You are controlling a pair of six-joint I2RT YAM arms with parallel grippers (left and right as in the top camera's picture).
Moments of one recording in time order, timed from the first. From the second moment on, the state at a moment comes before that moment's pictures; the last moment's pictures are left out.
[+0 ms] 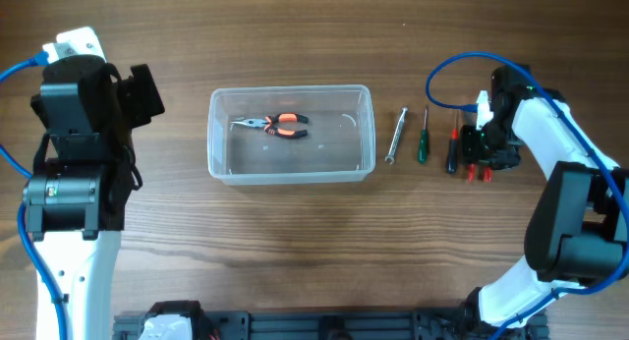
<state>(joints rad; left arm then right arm) 0.01 1.14 1.31 -0.74 -0.39 -0.11 -0.14 1.85 1.17 -0.88 0.00 -0.02</state>
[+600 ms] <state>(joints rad) 0.01 1.14 1.31 -0.74 -0.39 -0.11 -0.14 1.85 1.11 -0.74 -0.01 0.03</state>
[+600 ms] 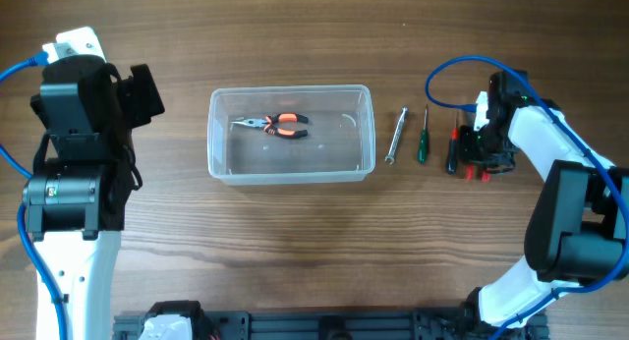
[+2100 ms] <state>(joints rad) 0.01 1.14 1.31 -0.74 -0.39 -0.11 0.49 1.59 1.58 -1.04 -0.26 -0.28</state>
